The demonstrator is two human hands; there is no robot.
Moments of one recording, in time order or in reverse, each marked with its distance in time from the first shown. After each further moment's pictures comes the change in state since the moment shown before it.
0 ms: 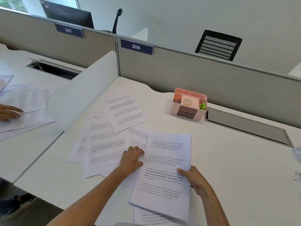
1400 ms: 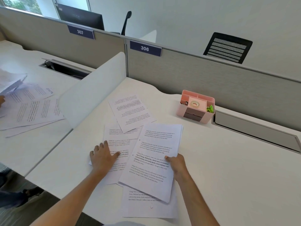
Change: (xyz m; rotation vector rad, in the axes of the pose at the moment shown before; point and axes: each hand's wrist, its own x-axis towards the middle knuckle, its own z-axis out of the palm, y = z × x) left_hand -0.034 -0.101 -0.033 0.156 0.232 -0.547; right_hand 0.038 -0.035 0.085 0.212 0.147 -0.036
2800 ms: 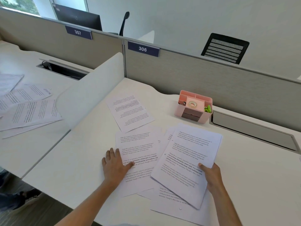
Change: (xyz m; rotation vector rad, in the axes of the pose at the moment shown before) left_hand -0.046 0.040 0.023 -0.025 -0.037 0.075; right_hand 0.008 0.012 -0.138 0.070 0.188 -0.215
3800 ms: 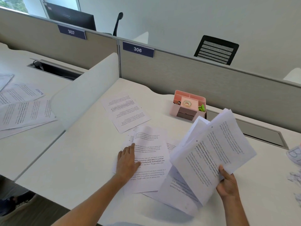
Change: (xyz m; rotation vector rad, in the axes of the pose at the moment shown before) left_hand -0.005 0.049 -0.001 -0.190 -0.043 0.286; right_hand -0.028 -0.012 -0.055 0.581 -0.029 -0.041
